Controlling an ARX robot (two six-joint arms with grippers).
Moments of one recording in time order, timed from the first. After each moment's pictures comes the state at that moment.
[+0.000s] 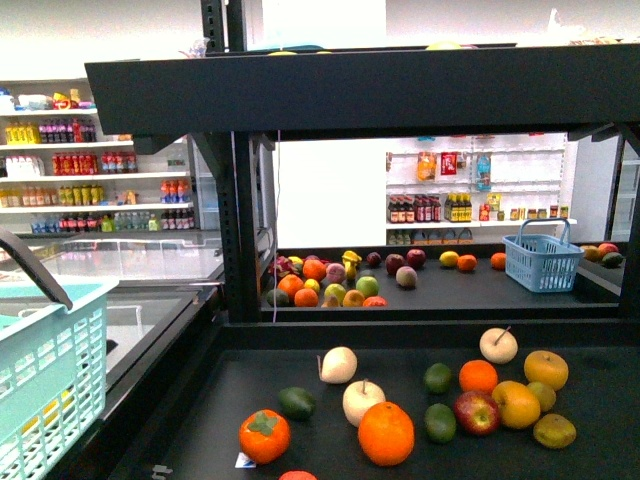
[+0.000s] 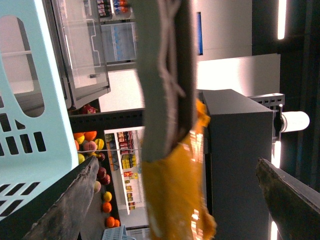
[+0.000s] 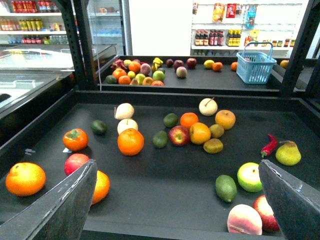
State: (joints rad) left arm 0.18 1.89 1.05 1.01 0.00 -1.45; right arm 0.00 0.00 0.02 0.00 0.00 0.00
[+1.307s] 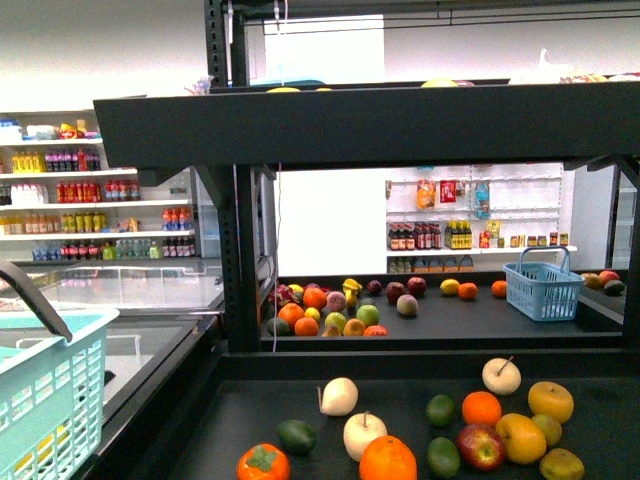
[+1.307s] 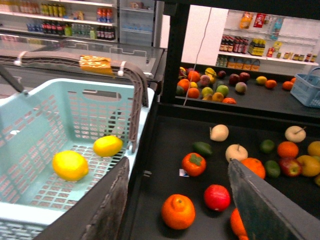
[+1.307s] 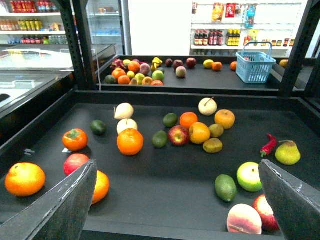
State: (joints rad) left arm 0.00 0.46 0.31 0.16 0.00 -0.04; right arm 0.00 0.00 0.02 0.00 0.00 0.00
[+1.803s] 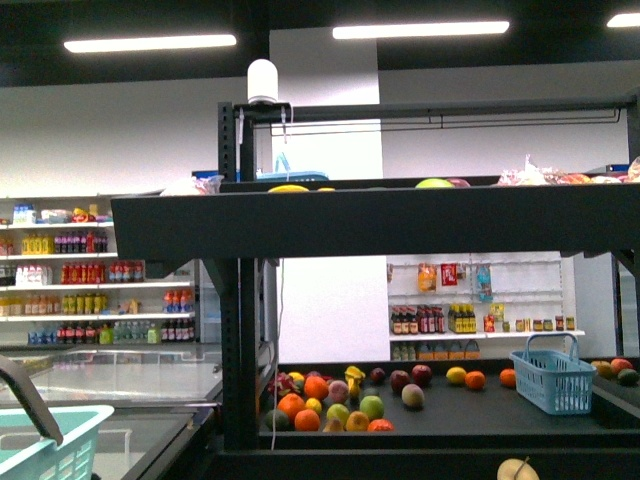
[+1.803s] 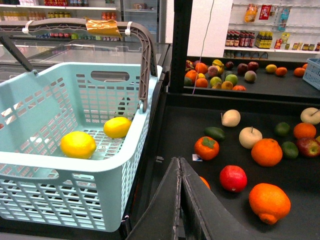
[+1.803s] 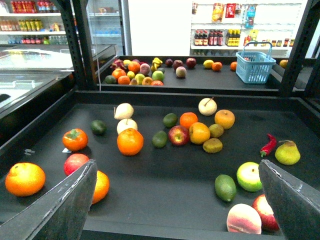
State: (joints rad) left arm 0.00 0.27 0.09 0.18 0.00 -0.01; right arm 0.00 0.00 0.02 0.00 0.00 0.00
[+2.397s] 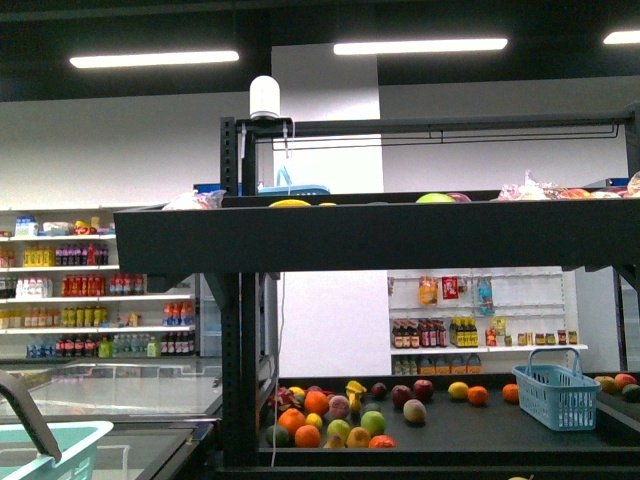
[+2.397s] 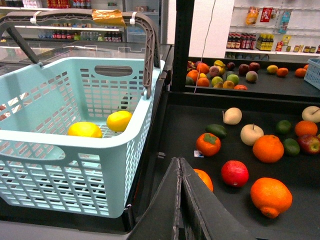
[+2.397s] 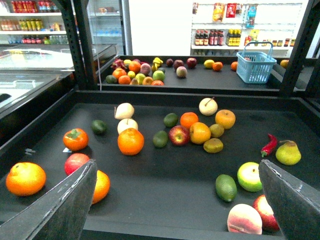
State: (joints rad) left arm 0.00 0.01 0.01 0.00 0.00 -0.01; right arm 0.00 0.00 0.02 0.00 0.00 0.00
